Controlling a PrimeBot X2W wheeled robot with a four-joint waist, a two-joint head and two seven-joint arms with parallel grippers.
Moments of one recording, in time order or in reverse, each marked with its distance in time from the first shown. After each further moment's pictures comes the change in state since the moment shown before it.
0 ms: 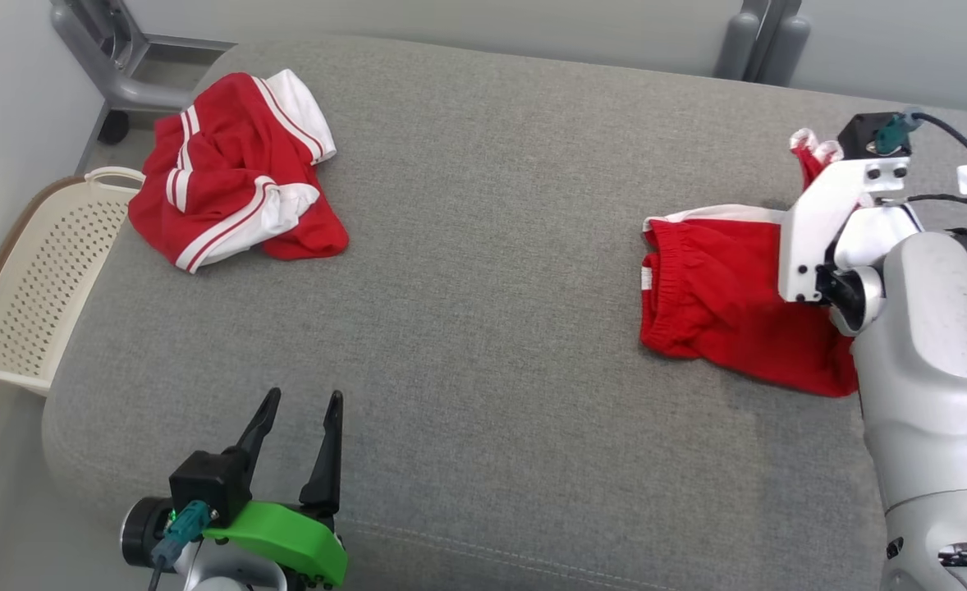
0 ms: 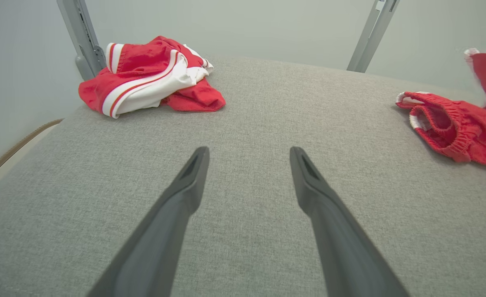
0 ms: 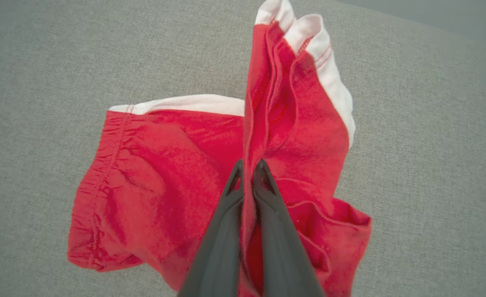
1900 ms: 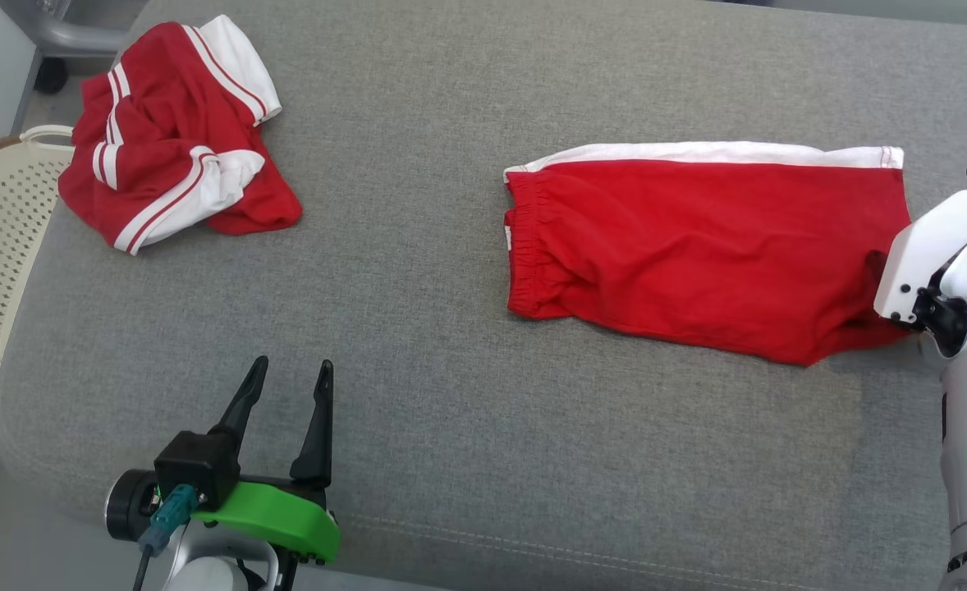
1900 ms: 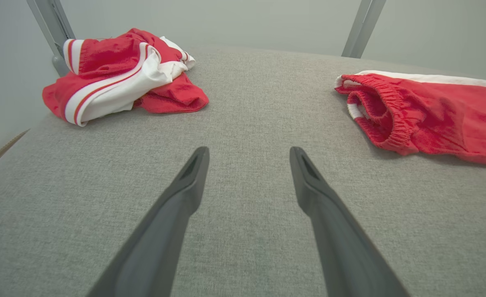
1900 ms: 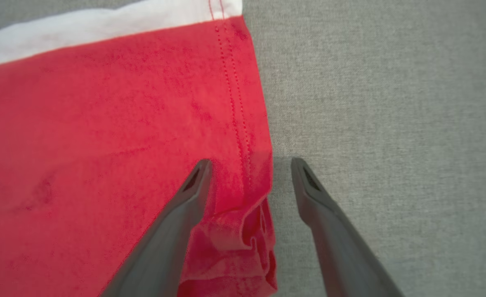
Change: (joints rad) left arm -0.014 -0.011 0.044 -0.060 0.053 -0.012 0.001; right arm 0.066 -0.077 -0.182 -0.015 0.066 -0.001 -0.047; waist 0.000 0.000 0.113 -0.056
